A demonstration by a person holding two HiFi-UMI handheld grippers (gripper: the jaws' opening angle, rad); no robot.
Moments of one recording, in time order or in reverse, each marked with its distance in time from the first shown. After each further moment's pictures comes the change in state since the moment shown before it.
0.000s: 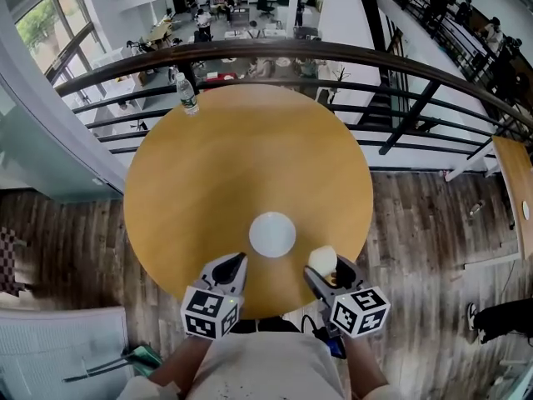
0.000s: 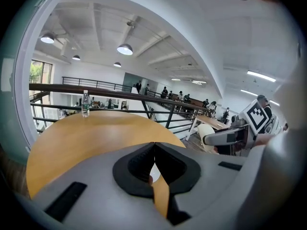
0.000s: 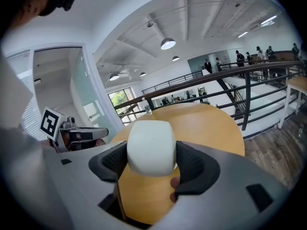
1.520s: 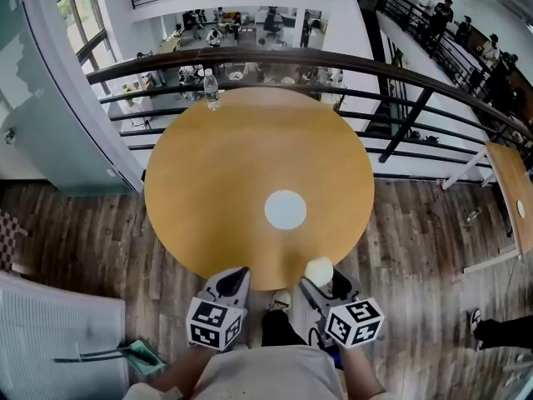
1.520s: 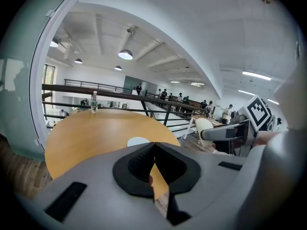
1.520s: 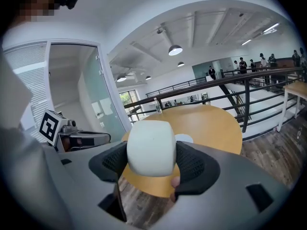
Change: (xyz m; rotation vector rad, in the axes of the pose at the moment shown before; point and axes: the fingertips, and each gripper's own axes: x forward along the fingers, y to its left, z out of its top) left arm -0.128 -0.042 -0.085 0.001 -0.030 0.008; right arm -0.080 0.106 -0.076 -0.061 -0.053 0.014
